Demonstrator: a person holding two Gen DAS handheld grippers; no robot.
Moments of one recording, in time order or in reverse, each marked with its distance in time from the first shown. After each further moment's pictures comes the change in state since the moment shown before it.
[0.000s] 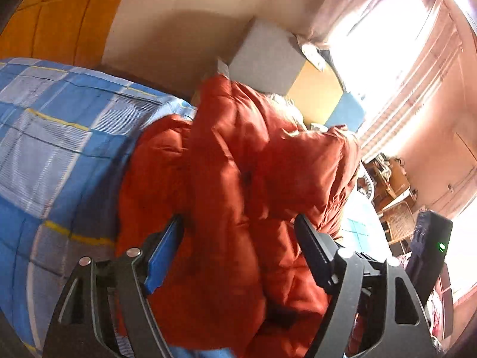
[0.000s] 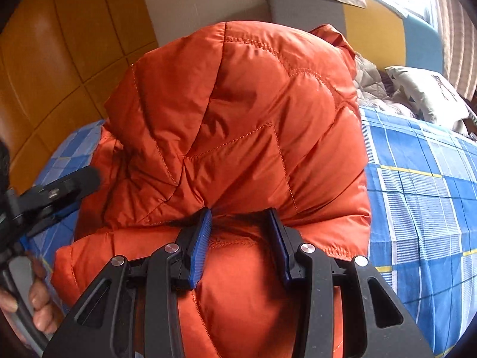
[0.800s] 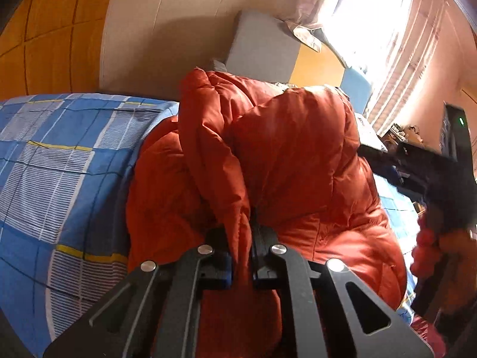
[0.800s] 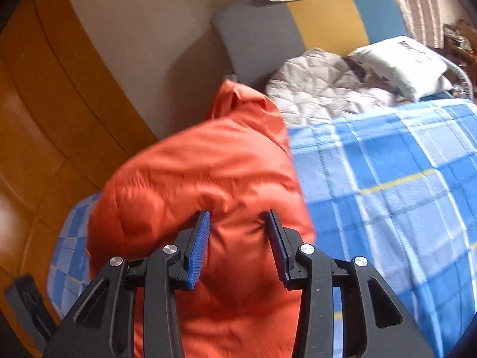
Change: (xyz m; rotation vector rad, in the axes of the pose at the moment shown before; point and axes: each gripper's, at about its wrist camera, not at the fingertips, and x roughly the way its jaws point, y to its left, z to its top) left arm 0.001 -0.011 -0.016 0.168 -0.014 0.115; right arm 0.018 -0.090 0.074 0.300 -0.102 0.045
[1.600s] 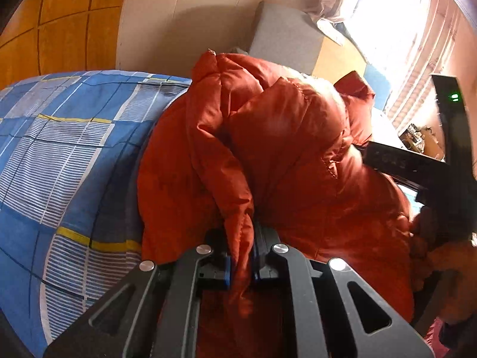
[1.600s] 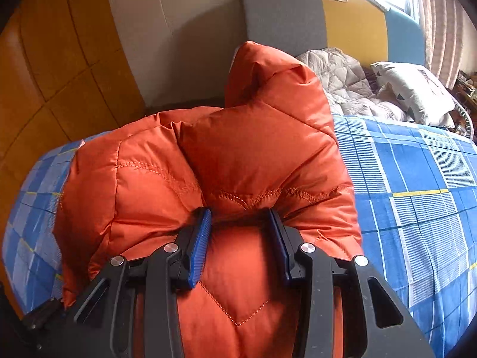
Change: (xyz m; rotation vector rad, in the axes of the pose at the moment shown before) left arm 0.034 0.030 -0.018 -0.036 0.039 0.075; right arm 0.072 0.061 -0.040 -0.212 0.060 -0.186
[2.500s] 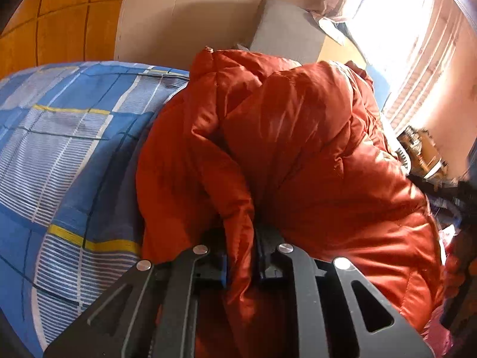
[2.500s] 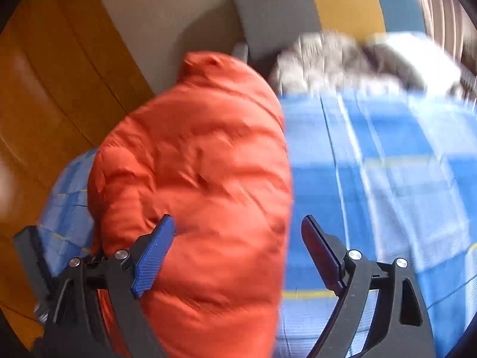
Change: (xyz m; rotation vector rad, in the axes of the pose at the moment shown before) left arm 0.009 0.013 -0.001 -0.034 0.009 -0.048; right arm -0.043 -0.084 -0.027 0.133 0.087 0.209
